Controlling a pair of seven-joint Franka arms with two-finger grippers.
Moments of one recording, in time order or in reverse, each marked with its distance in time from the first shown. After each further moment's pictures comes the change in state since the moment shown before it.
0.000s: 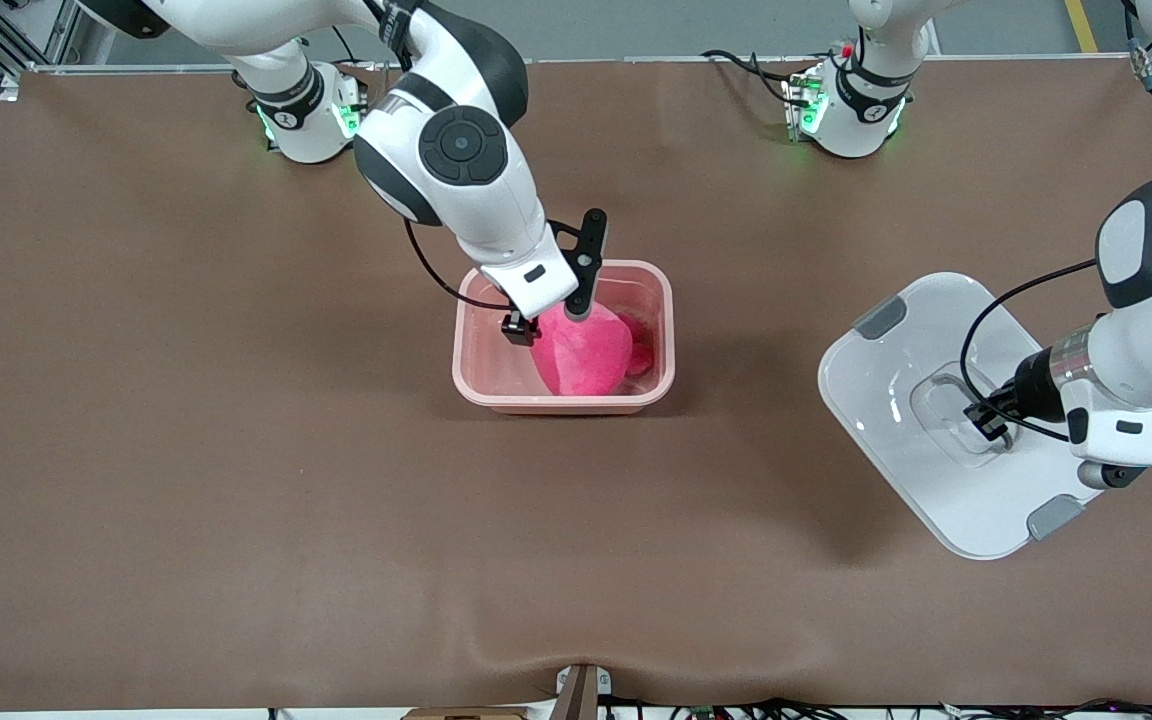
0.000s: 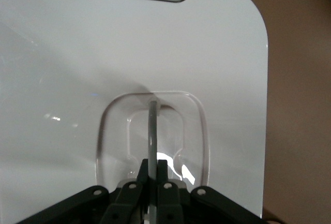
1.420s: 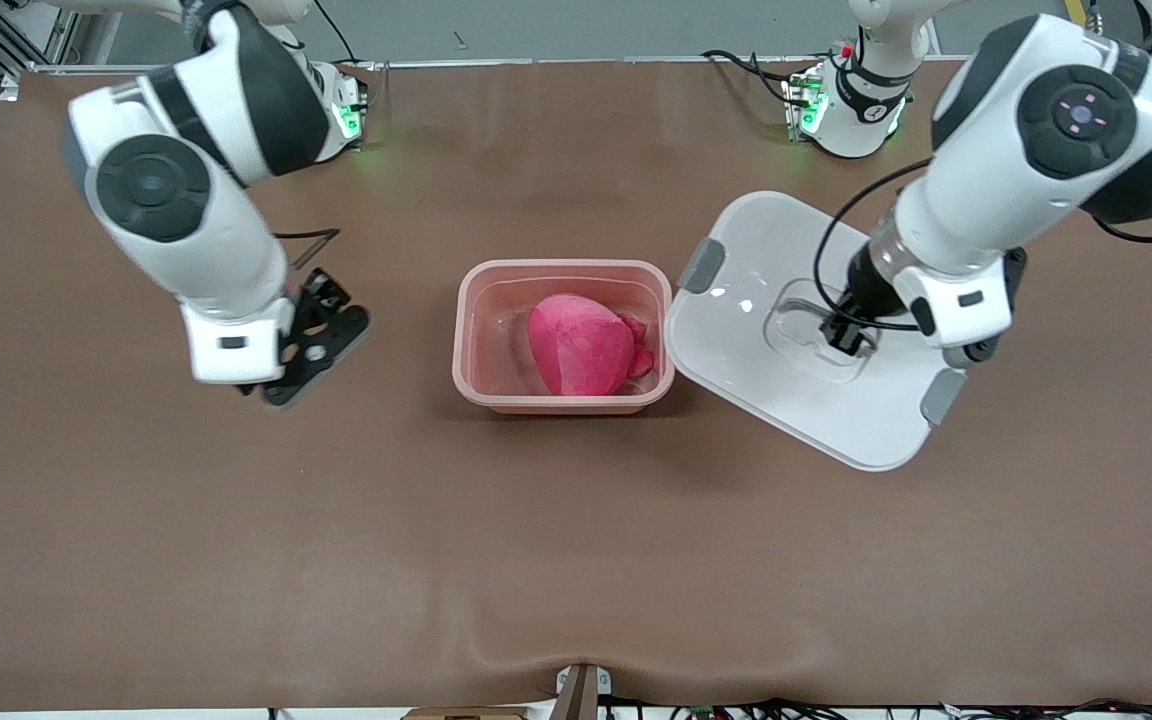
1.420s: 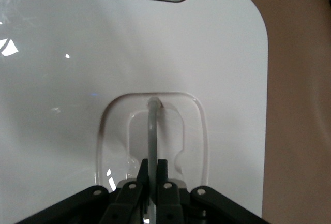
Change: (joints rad) left arm -0.023 -0.087 -0.362 -0.011 -0.001 -0.115 -0.862; right arm -0.247 -0.163 -0.162 0.078 -0.065 -0.265 0.140
